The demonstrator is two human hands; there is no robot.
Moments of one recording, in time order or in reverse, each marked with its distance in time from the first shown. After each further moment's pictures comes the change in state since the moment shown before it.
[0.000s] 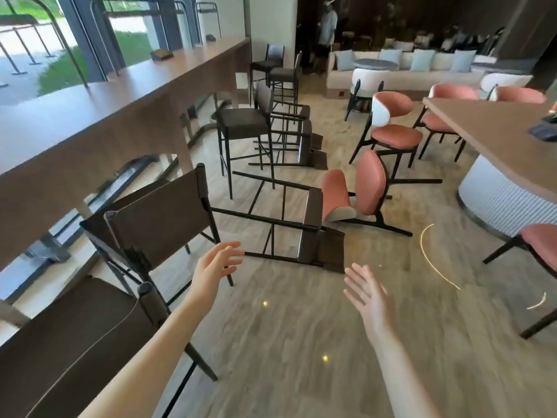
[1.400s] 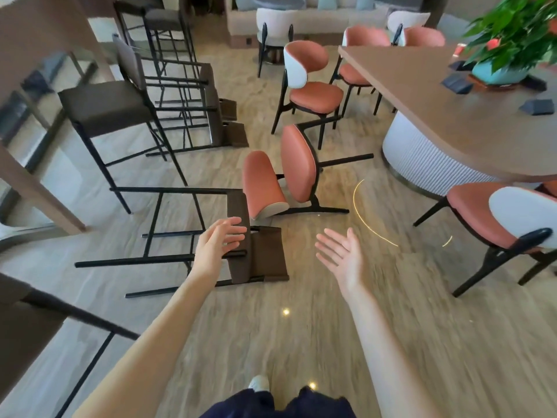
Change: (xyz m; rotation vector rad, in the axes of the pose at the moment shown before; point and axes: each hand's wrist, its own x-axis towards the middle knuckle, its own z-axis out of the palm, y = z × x) left_hand 0.423 -0.003 0.286 -0.101 -0.255 -0.137; right_hand 0.412 -0.099 -0.028 0.100 0.254 0.069
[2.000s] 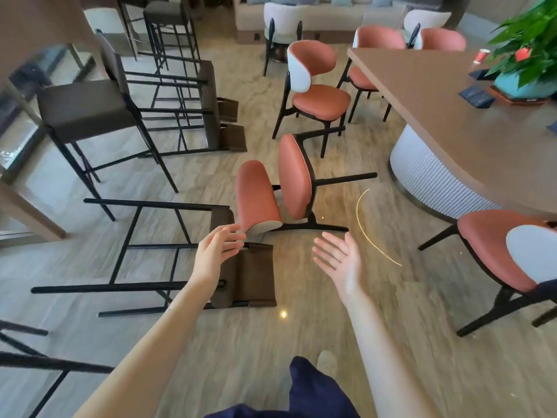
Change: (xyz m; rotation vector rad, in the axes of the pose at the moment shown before) left_hand 0.152 -0.005 0.098 -0.036 0.040 -0.043; right_hand 0.173 -0.068 -0.014 -0.004 -0.015 0.068
